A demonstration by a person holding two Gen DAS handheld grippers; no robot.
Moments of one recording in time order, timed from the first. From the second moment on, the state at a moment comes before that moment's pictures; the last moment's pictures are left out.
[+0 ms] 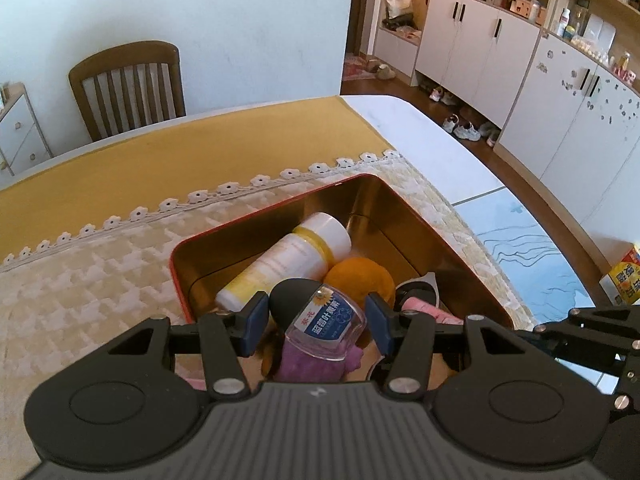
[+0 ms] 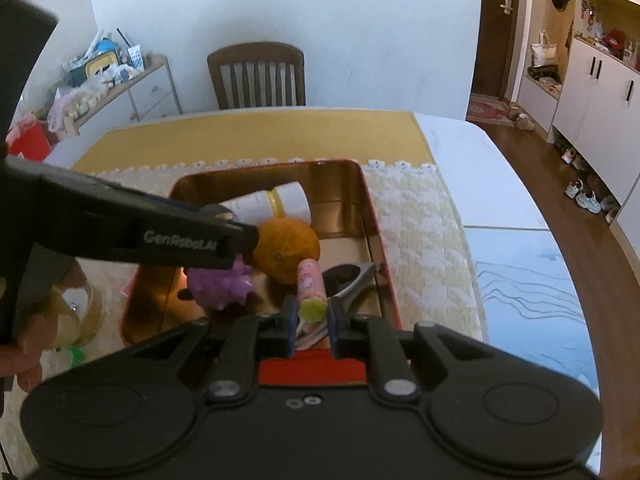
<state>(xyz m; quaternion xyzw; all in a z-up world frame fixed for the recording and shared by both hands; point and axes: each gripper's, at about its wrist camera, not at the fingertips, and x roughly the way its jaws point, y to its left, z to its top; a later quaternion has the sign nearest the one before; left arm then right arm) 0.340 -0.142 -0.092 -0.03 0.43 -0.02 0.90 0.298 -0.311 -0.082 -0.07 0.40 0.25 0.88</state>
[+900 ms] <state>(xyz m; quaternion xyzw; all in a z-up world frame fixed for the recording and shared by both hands) 0.336 -0.136 -0.095 -0.06 0.44 -0.03 0.90 0.300 -0.310 -0.087 -0.08 0.41 0.27 0.87</state>
